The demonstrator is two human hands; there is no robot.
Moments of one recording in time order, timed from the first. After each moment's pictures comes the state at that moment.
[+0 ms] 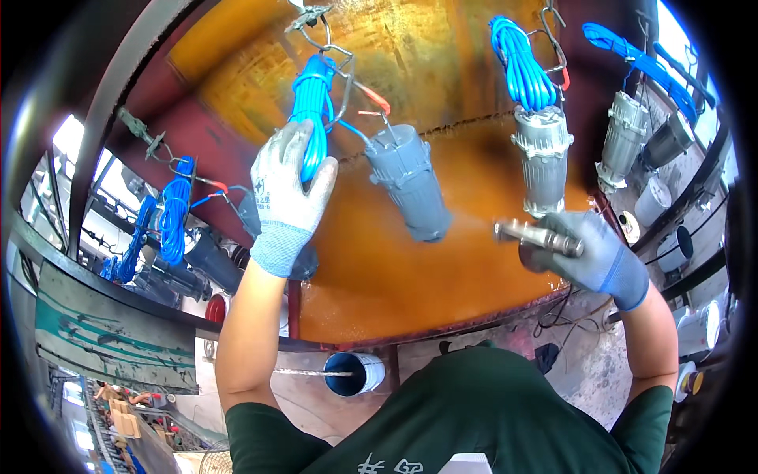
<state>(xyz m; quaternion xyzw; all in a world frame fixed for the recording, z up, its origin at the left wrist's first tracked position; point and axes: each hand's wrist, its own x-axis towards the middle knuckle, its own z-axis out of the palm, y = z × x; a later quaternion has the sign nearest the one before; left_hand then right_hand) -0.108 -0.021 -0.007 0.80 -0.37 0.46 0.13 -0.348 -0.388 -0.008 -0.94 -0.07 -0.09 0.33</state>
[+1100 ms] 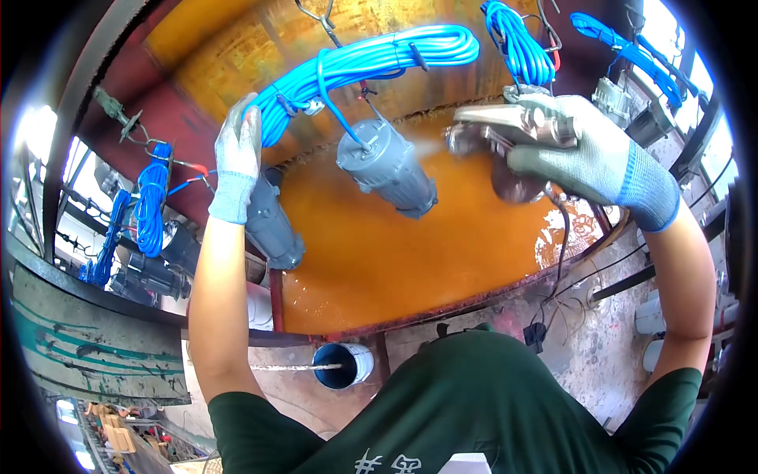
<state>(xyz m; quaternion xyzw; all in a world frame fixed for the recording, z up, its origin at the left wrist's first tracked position) -0.002 0.053 -0.022 0.79 -0.31 0.35 0.41 -0.296 -0.337 0.062 -0.92 -0.18 -0.10 0.34</state>
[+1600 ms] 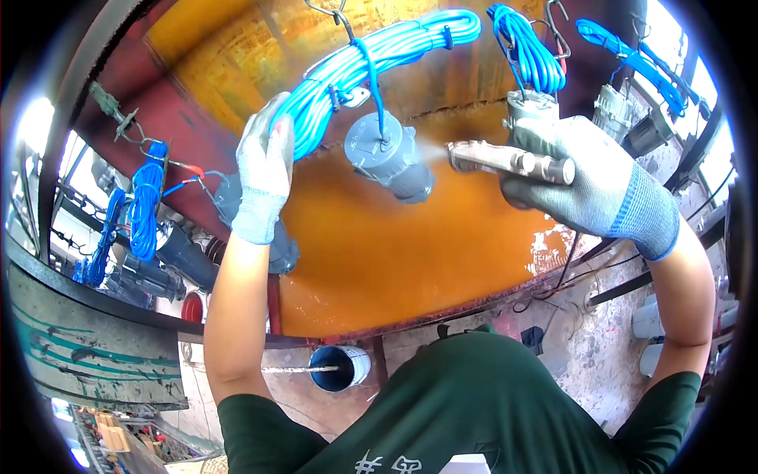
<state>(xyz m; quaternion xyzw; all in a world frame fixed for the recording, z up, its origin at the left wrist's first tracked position) -0.044 0.018 -0.034 0.74 -0.36 0.34 0.45 -0.300 -0.311 0.069 -0.97 -0.20 -0.14 0.07</state>
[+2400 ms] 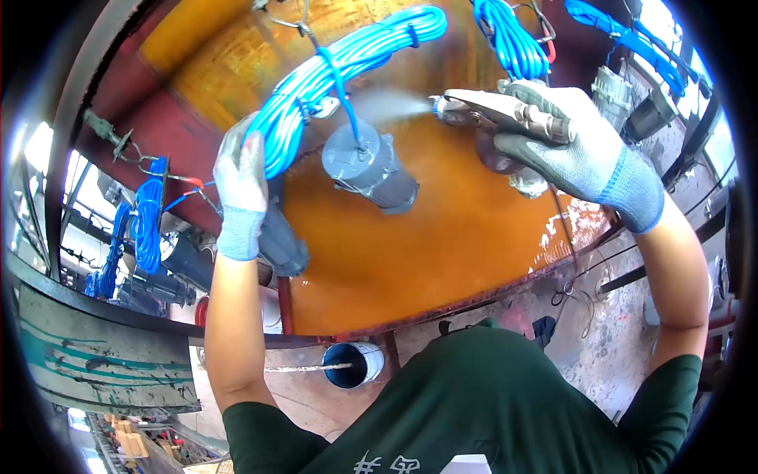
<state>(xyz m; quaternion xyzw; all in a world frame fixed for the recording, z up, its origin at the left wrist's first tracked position) -0.052 0.029 -0.027 0.75 -0.32 0.31 0.49 -0.288 -0.338 0.057 -0.93 -0.11 -0.11 0.34</state>
